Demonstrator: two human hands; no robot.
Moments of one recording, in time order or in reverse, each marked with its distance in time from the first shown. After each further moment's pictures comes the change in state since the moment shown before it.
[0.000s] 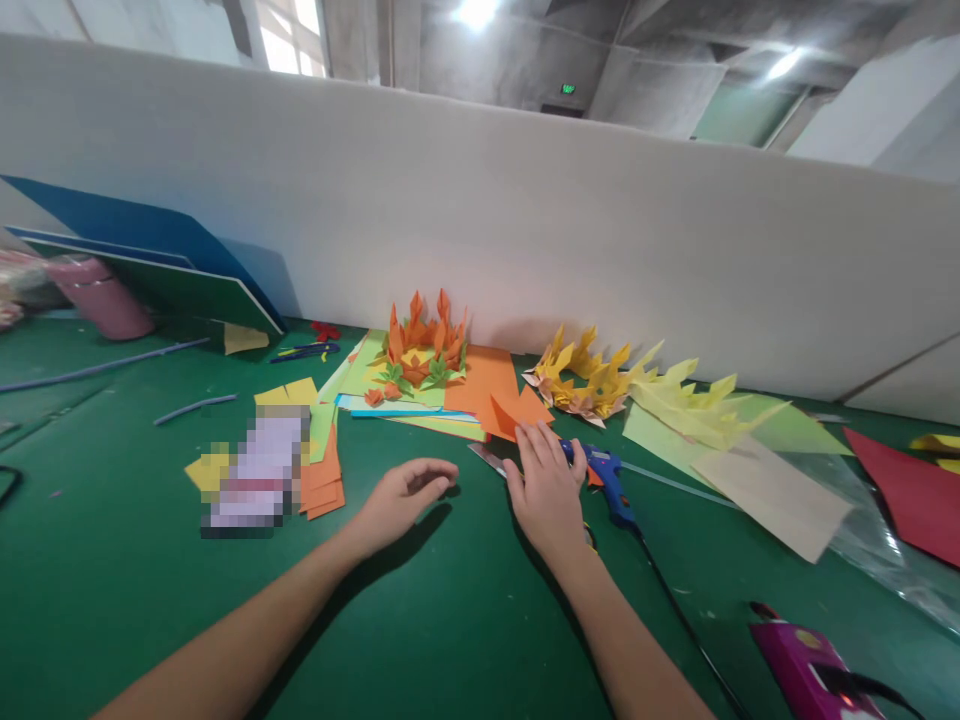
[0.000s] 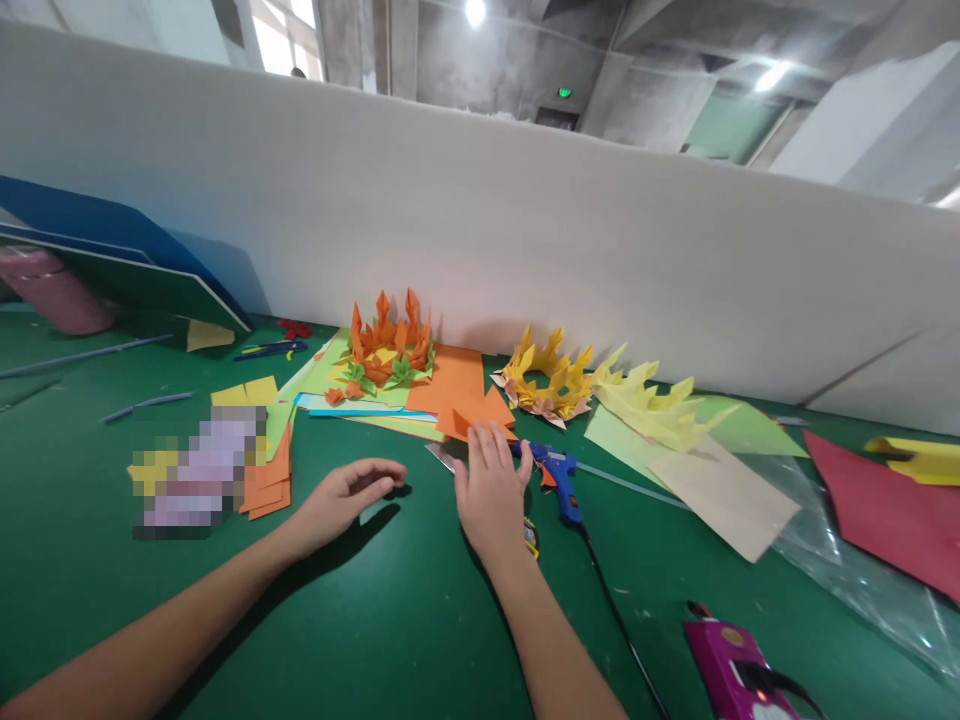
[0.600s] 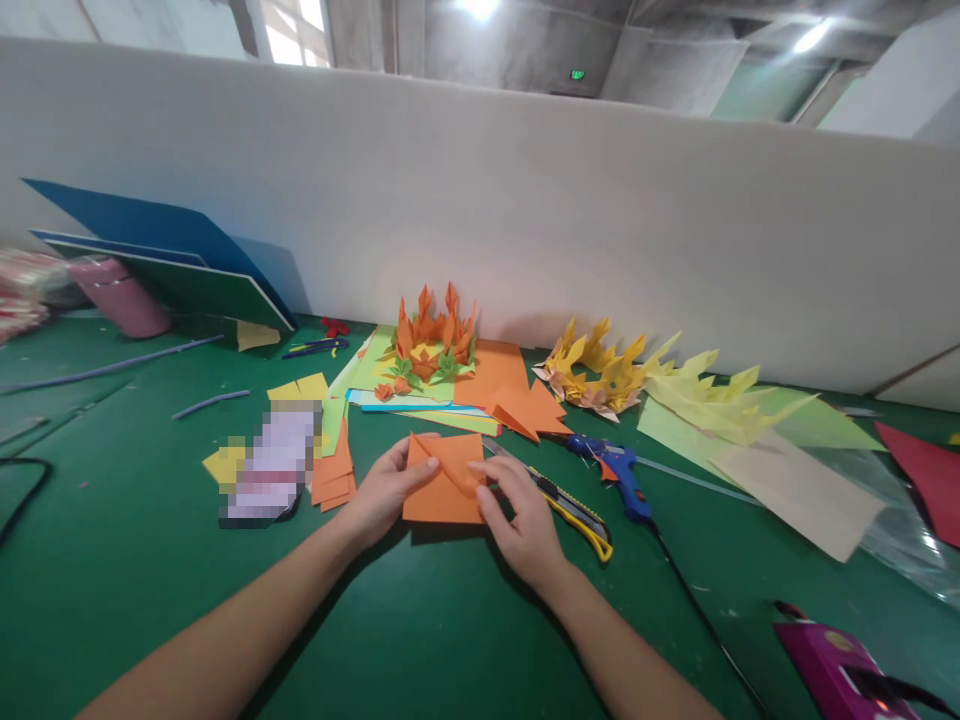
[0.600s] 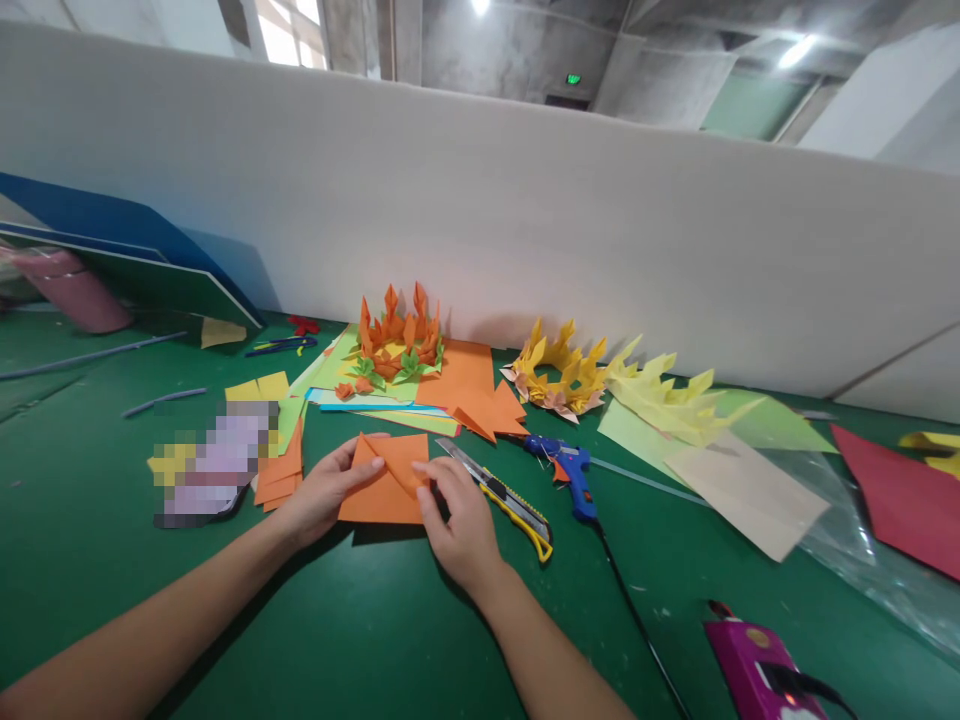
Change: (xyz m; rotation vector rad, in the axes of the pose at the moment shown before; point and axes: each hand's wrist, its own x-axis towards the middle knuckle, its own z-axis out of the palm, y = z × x) left_hand -0.005 0.014 -0.008 -0.501 0.128 -0.197; right_hand -0.019 -0.033 0.001 0.692 -0.099 -0.051
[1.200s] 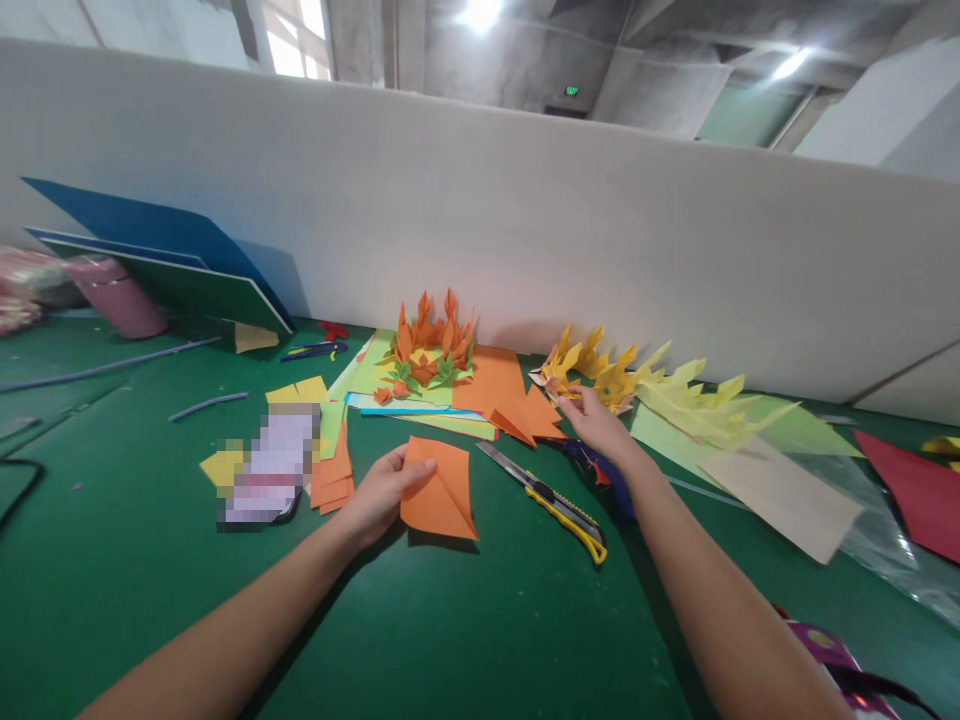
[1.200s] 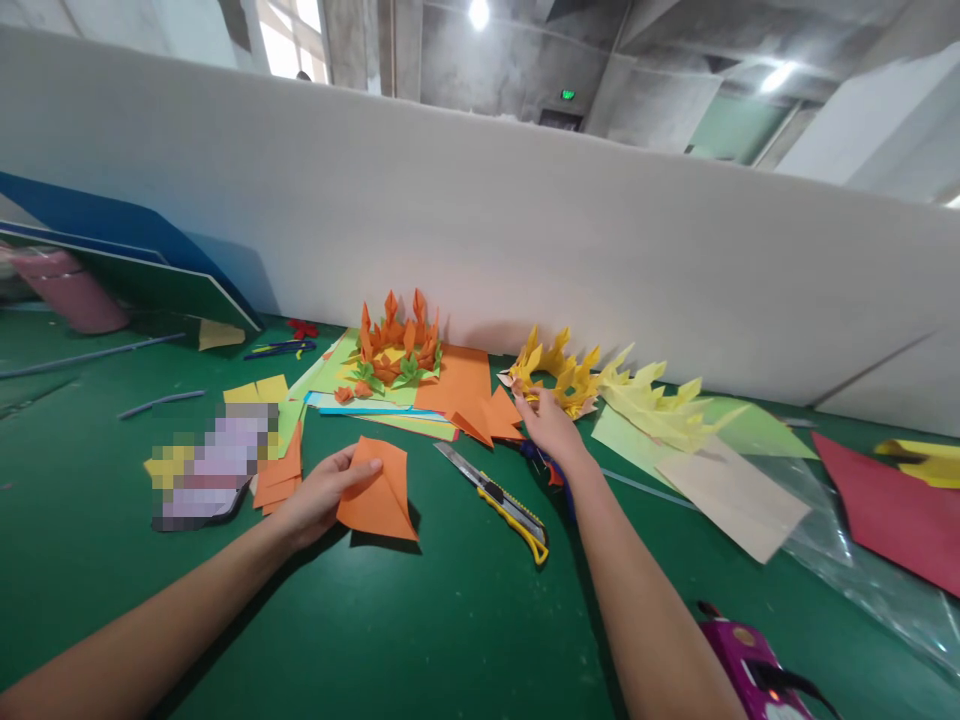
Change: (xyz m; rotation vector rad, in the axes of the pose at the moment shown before) left_hand 0.000 0.001 -0.004 0.000 -0.045 -0.051; right_hand 0.086 0.090 -0.091 -0.423 -0.093 0.601
